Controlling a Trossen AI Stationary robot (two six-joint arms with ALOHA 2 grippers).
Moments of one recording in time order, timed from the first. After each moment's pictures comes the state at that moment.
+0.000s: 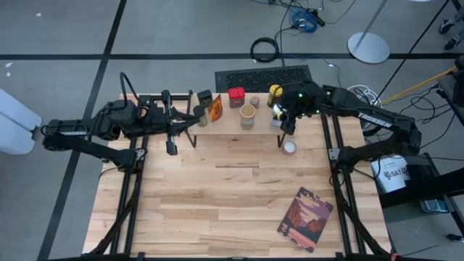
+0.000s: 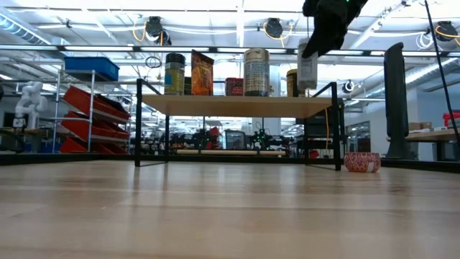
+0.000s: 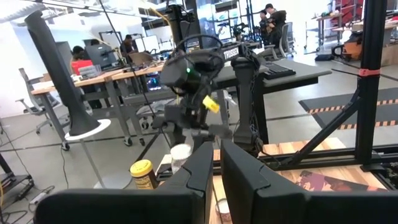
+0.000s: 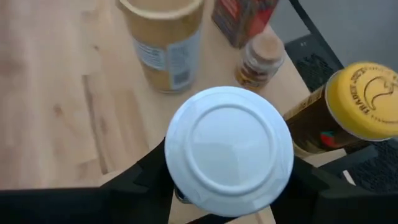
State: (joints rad) left arm -0.03 0.93 1.14 -0.16 -0.16 0.22; right arm -0.43 1.20 1.27 -0.88 -0.02 -0.09
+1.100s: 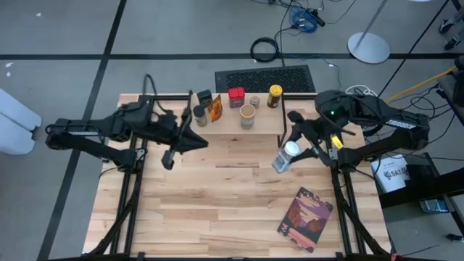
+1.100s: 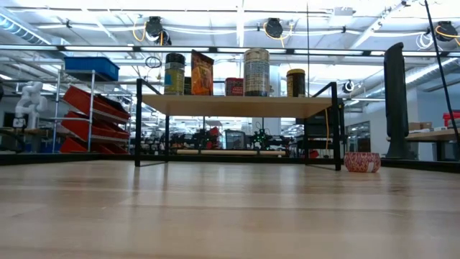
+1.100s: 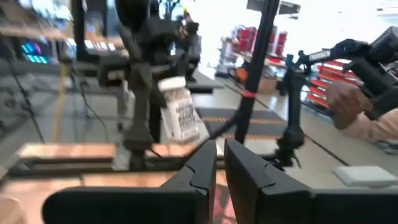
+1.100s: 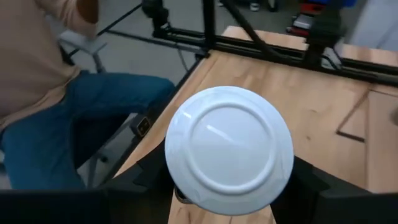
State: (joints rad) left arm -0.03 1.03 1.14 -0.09 0.25 -0.14; right arm -0.03 1.12 1.47 -0.93 -0.50 -0.20
